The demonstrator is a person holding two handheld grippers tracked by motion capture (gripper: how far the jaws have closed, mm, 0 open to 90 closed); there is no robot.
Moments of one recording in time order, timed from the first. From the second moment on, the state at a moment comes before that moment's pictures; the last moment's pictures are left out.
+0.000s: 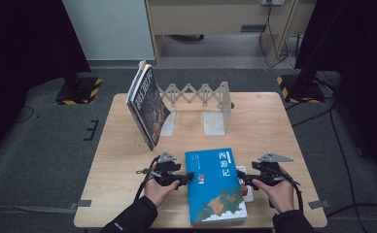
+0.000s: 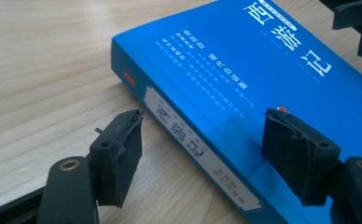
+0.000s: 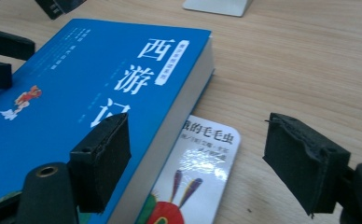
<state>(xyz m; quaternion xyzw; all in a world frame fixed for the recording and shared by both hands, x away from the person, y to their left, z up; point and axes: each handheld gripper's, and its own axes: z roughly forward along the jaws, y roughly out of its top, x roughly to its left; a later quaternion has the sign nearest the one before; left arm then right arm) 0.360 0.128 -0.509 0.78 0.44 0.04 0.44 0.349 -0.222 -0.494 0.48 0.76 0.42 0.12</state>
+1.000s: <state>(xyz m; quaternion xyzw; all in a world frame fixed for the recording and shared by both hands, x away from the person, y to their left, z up) 0.372 0.113 -0.541 0.75 0.44 -0.02 0.50 0.351 -0.201 -0.511 0.49 0.76 0.43 0.07</state>
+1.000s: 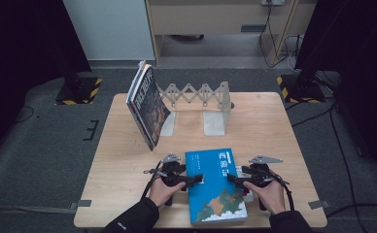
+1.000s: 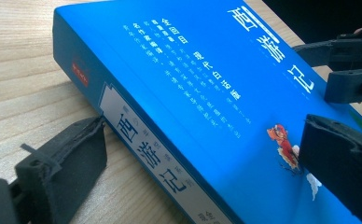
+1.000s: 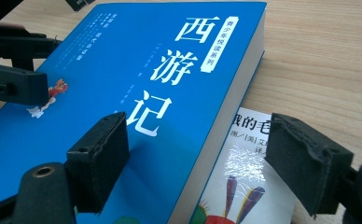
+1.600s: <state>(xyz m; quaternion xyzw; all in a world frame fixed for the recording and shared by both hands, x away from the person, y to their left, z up) 0.370 0.110 -0.542 0.74 0.45 -0.01 0.50 0.354 -0.196 -0.517 0.50 0.74 0.44 0.05</state>
